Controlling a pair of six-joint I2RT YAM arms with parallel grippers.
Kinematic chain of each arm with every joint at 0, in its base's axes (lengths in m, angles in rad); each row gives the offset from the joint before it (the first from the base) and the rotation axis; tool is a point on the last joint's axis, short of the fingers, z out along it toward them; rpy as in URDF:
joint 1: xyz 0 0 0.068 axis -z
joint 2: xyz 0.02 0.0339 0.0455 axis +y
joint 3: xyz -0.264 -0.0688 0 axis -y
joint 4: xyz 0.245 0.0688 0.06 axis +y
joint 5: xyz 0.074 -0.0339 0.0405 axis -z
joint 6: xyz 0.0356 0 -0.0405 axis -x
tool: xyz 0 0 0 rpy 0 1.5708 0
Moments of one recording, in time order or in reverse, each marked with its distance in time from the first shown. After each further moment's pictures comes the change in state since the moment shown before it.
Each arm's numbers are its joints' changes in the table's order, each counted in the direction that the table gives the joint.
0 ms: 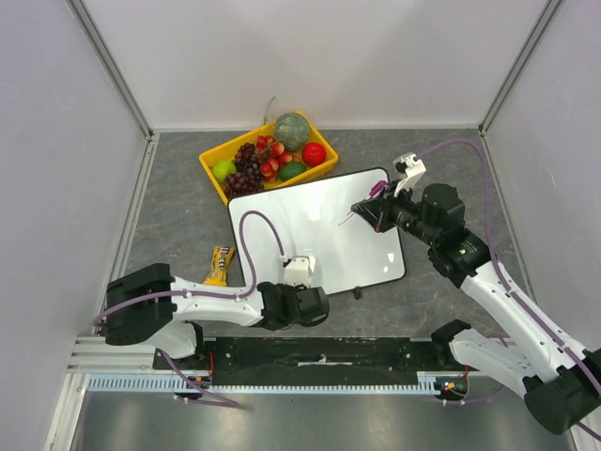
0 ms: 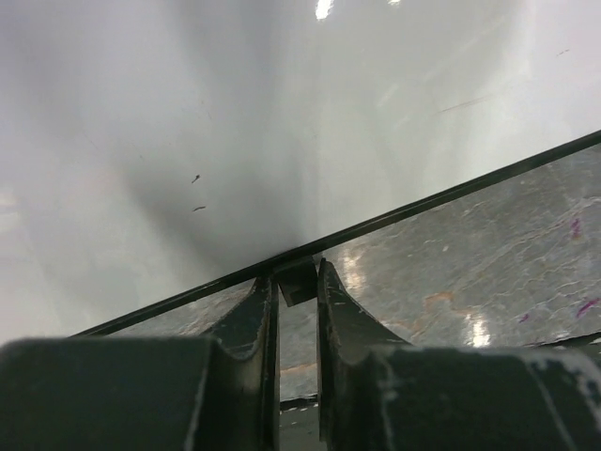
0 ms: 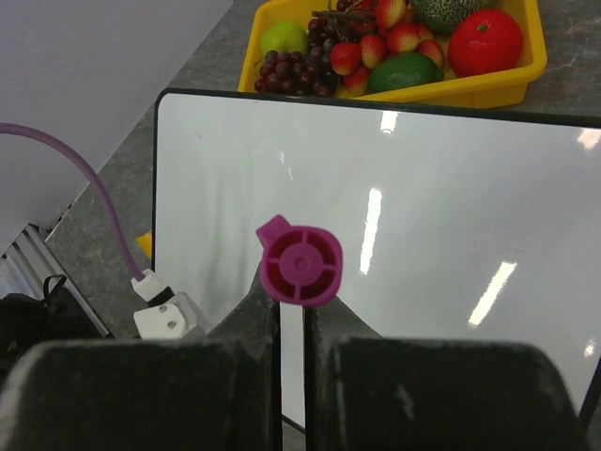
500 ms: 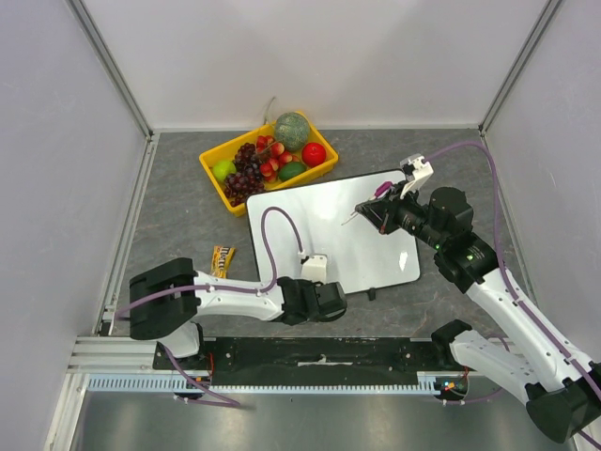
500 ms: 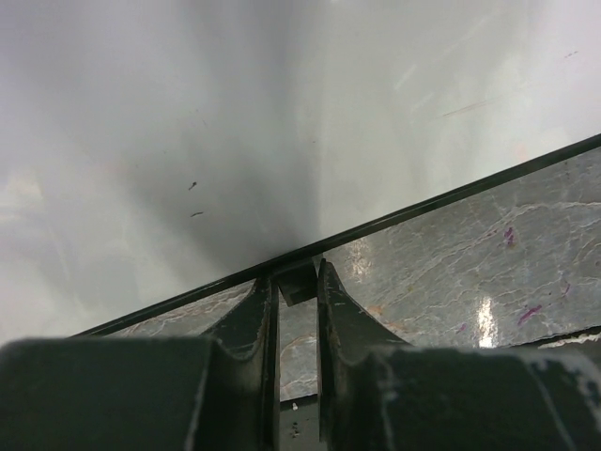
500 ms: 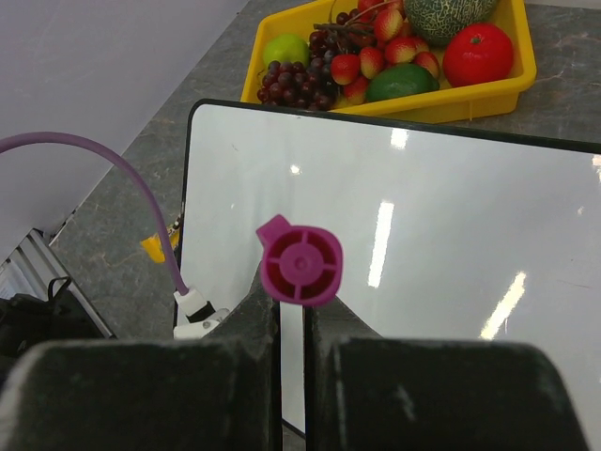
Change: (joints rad) left arm 0.000 0.162 0.171 0.016 0.048 -0.043; right arm 0.008 -0.064 0.000 0.023 0.002 0.001
